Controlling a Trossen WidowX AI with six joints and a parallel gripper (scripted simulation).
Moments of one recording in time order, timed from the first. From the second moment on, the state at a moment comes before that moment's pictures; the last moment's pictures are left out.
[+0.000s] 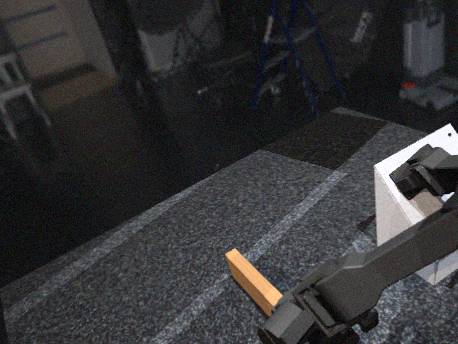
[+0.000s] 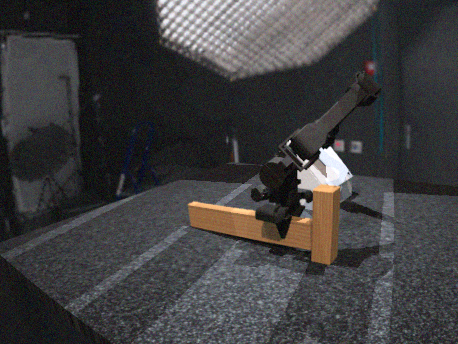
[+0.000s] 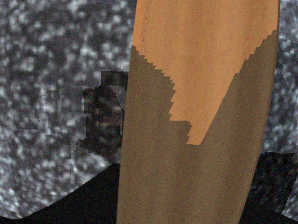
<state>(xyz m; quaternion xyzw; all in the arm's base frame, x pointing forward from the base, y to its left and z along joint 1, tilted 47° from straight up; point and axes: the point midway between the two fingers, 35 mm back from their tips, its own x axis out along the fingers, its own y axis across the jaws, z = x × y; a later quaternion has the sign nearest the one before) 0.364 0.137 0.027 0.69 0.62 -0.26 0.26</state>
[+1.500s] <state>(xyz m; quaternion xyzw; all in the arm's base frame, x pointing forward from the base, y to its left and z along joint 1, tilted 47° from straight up) 0.364 0.141 0.030 0.69 0.62 -0.26 0.26</state>
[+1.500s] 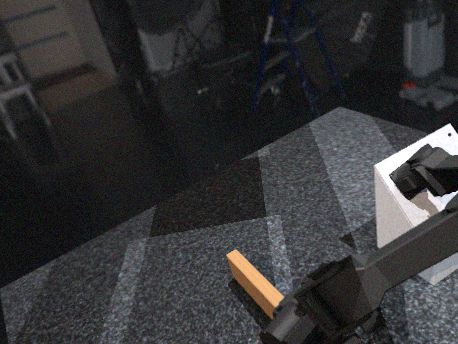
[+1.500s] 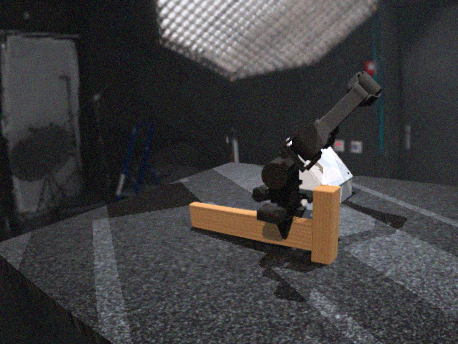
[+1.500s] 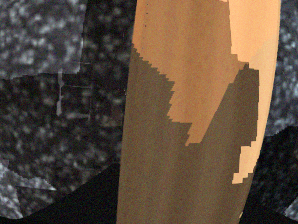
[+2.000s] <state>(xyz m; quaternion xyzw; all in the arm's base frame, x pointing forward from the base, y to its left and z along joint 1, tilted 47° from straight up) 0.364 0.141 0.032 0.69 0.62 -0.26 0.26</state>
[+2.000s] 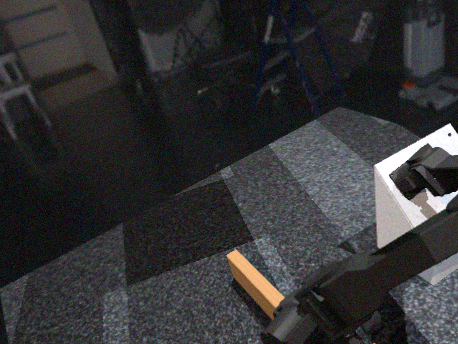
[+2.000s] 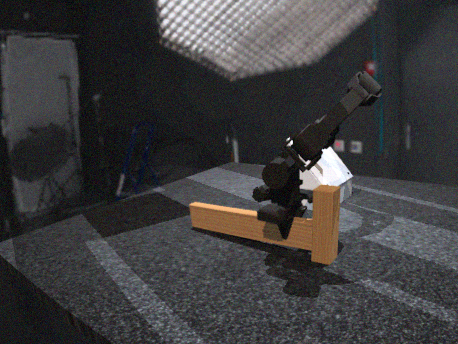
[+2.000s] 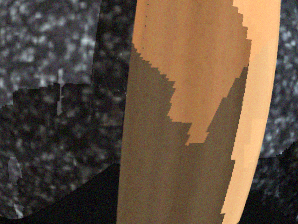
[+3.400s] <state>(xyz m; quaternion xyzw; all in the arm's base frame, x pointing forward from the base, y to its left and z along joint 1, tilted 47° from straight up) 0.365 0.145 0.029 0.69 0.62 -0.26 0.26</state>
